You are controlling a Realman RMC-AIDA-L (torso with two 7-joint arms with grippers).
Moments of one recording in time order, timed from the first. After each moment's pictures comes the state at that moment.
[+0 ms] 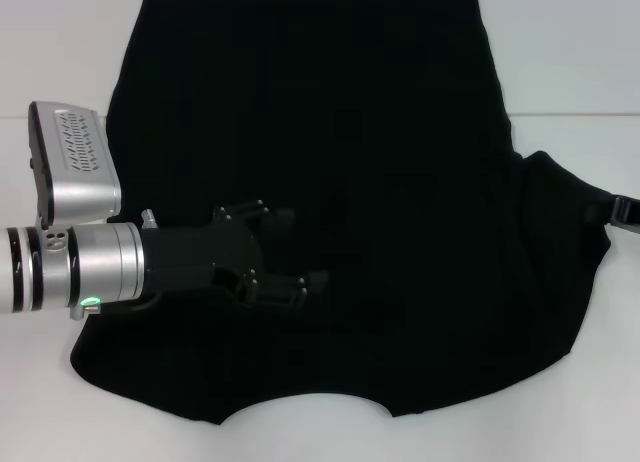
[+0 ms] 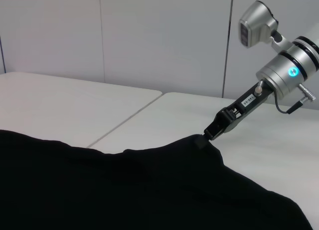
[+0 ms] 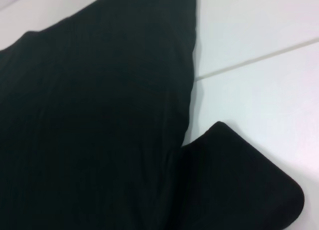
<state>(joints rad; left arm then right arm) -0.62 -2.15 0.69 0.66 2.06 1.40 -1.20 0.66 1.99 -0.59 -0.54 -2.31 -0.93 2.23</state>
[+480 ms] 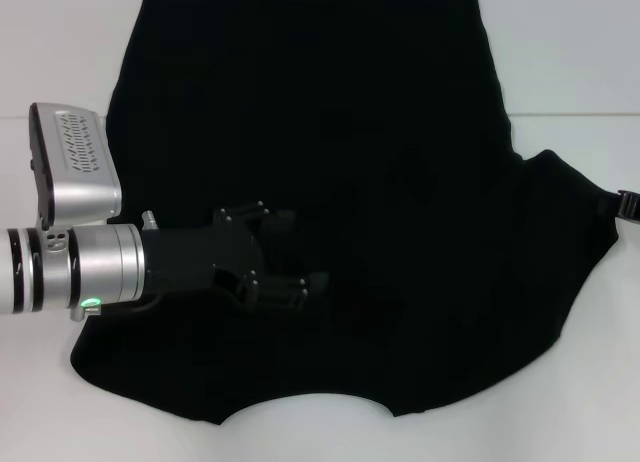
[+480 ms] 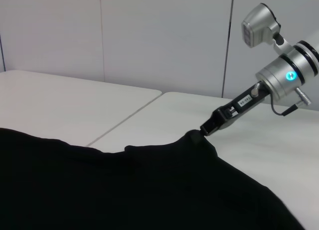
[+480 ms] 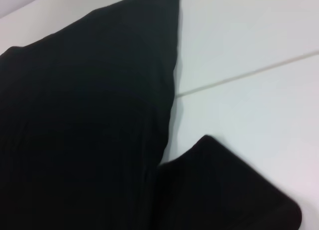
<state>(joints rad) -0.62 -2.15 0.69 0.66 2.06 1.40 -1.21 0.65 2.01 -0.58 -0.54 -2.28 -0.83 2.16</state>
